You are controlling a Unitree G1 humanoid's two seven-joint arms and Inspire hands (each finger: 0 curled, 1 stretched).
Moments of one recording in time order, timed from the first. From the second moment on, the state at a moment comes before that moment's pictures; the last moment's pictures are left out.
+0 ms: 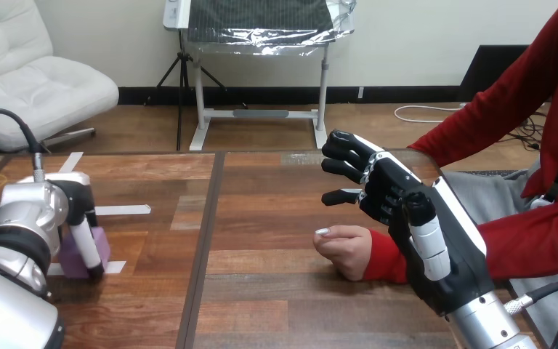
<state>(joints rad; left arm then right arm) -0.95 0.54 -0.58 1.33 0.77 0.07 -0.33 0.12 -0.16 0.03 -0.07 0.19 -0.36 0.42</state>
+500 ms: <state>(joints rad) -0.95 0.54 -0.57 1.33 0.76 0.10 -0.30 0.12 -0.16 0.03 -0.07 0.19 -0.36 0.42</state>
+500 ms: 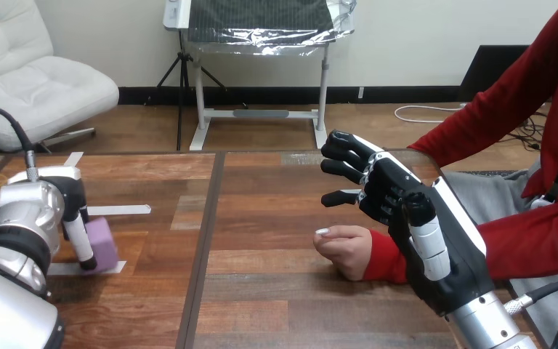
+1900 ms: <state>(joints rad) -0.95 0.54 -0.53 1.33 0.69 0.10 -0.22 0.12 -0.16 0.03 -0.07 0.19 -0.36 0.42</state>
